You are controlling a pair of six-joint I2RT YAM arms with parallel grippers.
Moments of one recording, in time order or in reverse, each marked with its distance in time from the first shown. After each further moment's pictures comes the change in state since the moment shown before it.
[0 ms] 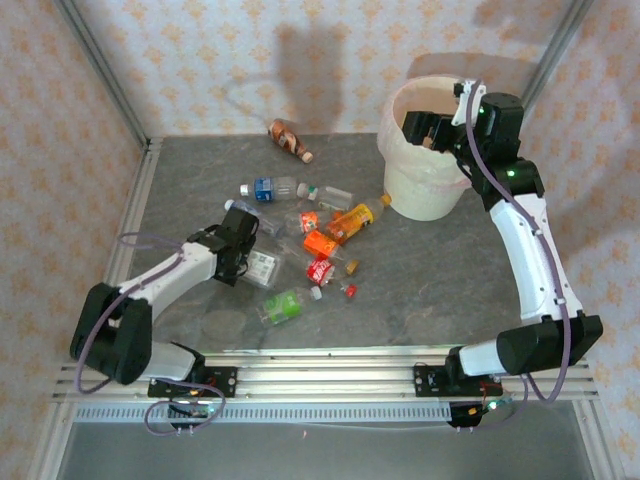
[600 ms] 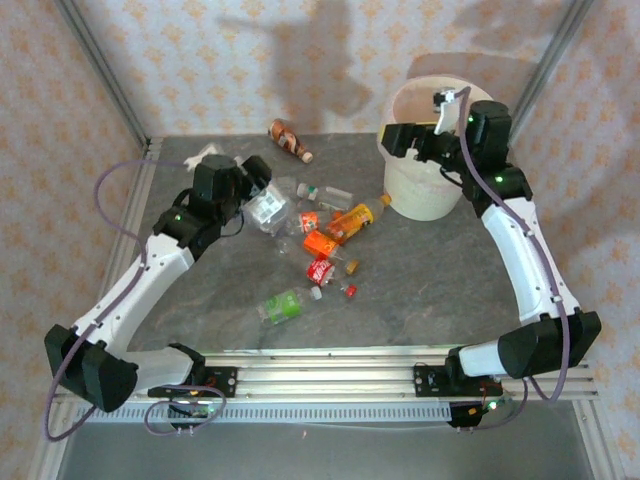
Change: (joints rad) left arm -0.039 -0.107 0.404 0.177 0.104 0.642; right arm 0.052 -0.013 -0.098 0.127 -0.311 0.071
